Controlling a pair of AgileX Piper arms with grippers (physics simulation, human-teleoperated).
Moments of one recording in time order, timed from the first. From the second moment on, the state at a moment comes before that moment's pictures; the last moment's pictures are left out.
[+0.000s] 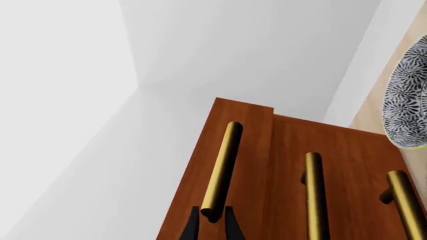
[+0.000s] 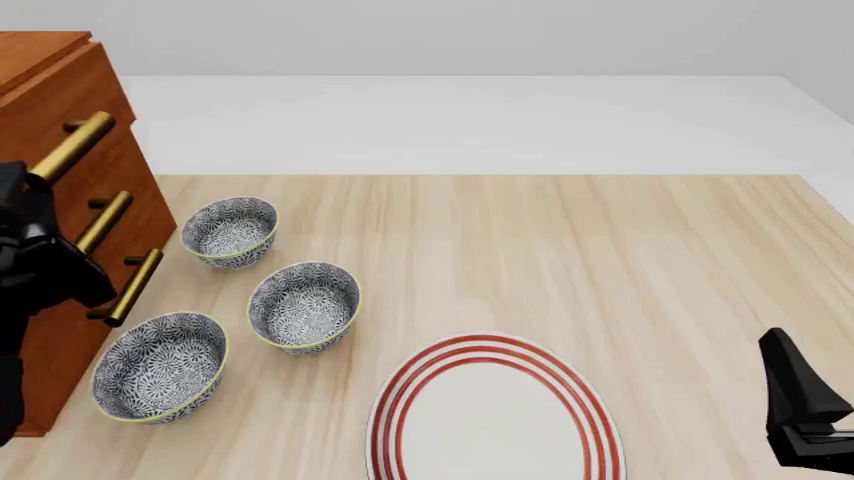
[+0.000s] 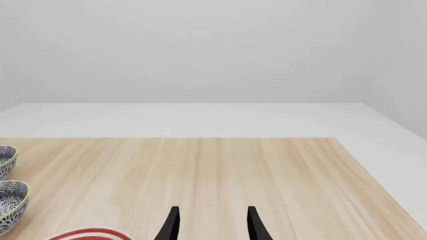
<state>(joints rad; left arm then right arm) 0.22 1.34 -0.28 -1.22 1.48 0.00 0.01 0.00 0.00 0.00</state>
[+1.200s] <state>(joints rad) 0.16 1.32 -0.26 -1.22 1.52 0.00 0.01 0.00 0.00 0.00</state>
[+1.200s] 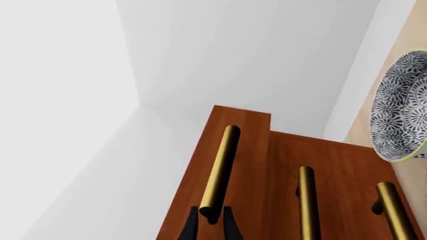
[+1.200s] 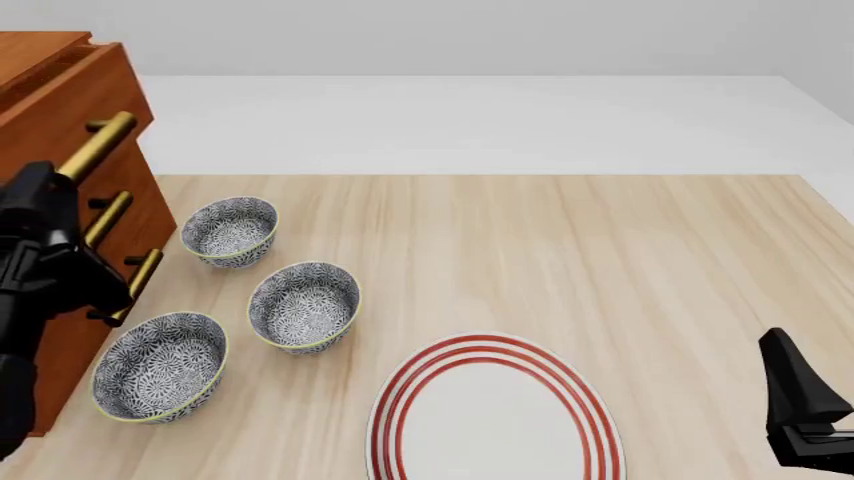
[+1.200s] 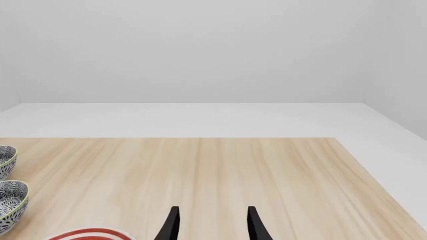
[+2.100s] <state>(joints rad) 0.11 1.32 -0.25 -1.22 1.52 0.00 0.01 0.00 0.00 0.00</state>
